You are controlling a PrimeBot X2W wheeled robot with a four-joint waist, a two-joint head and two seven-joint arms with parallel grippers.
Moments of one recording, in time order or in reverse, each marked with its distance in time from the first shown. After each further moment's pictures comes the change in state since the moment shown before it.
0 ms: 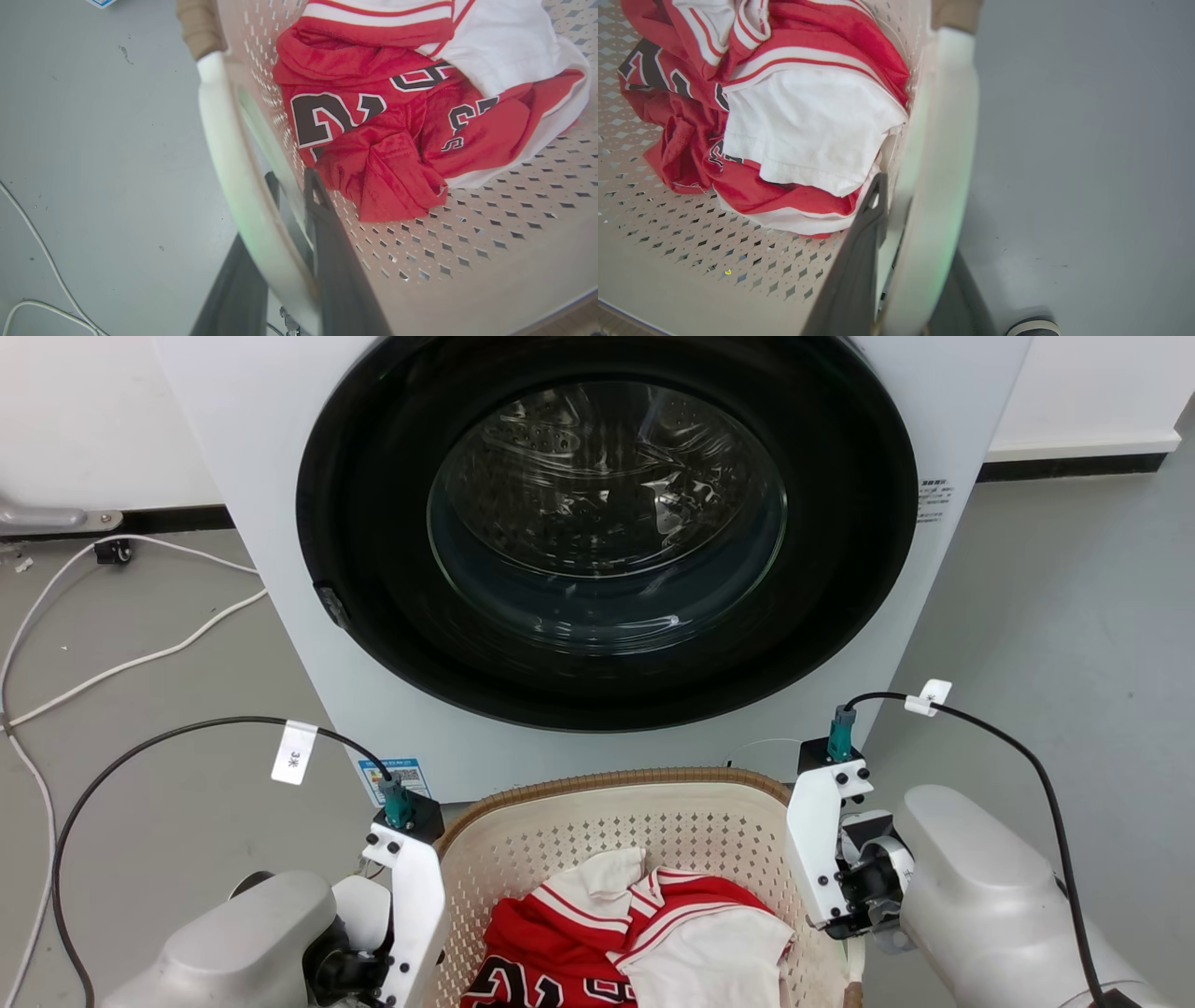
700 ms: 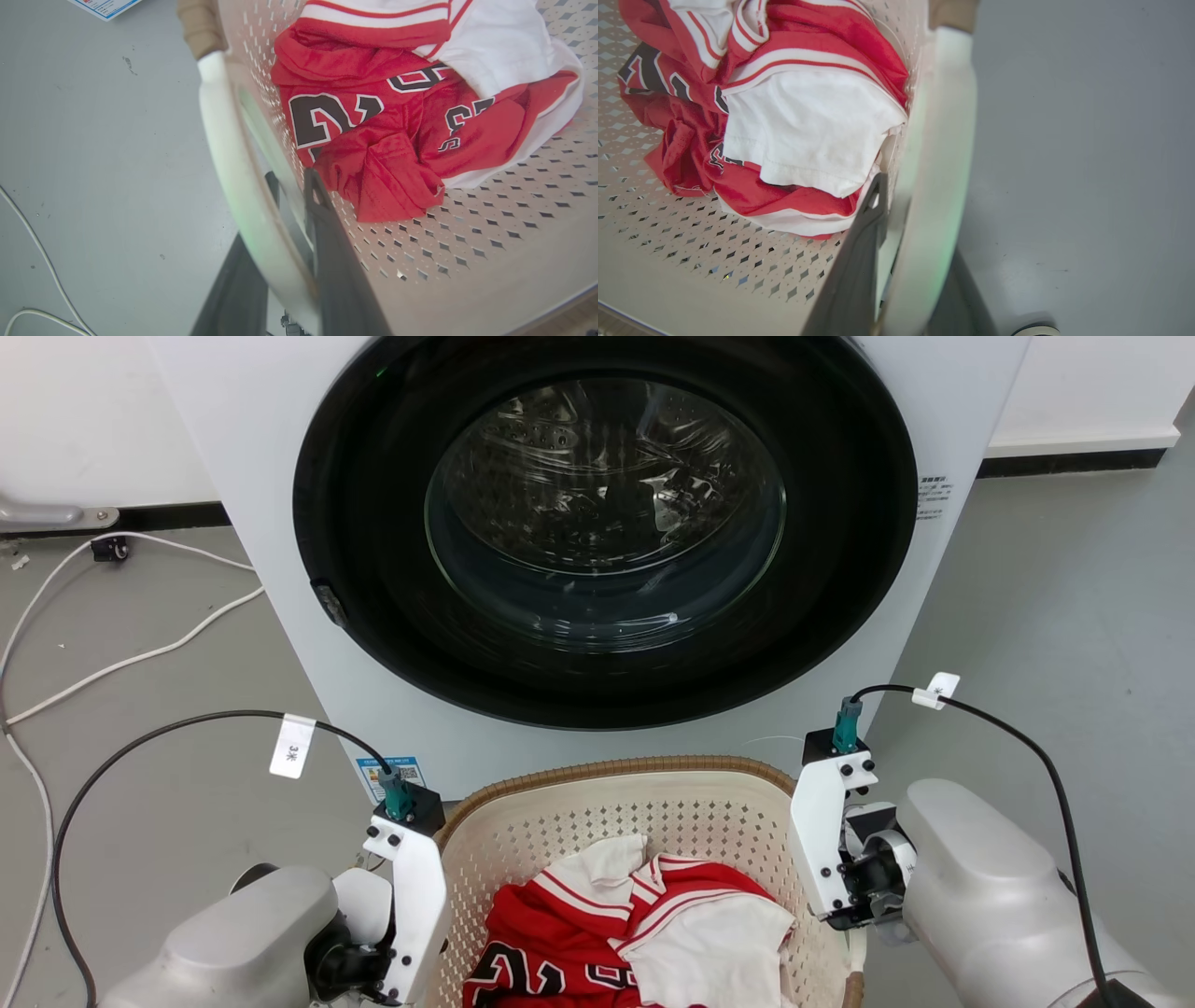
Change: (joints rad) left arm -0.009 -0.005 0.000 0.004 0.001 0.000 -0.024; right arm -0.024 0.000 0.023 0.034 0.028 0.000 -0.040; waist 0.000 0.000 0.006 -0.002
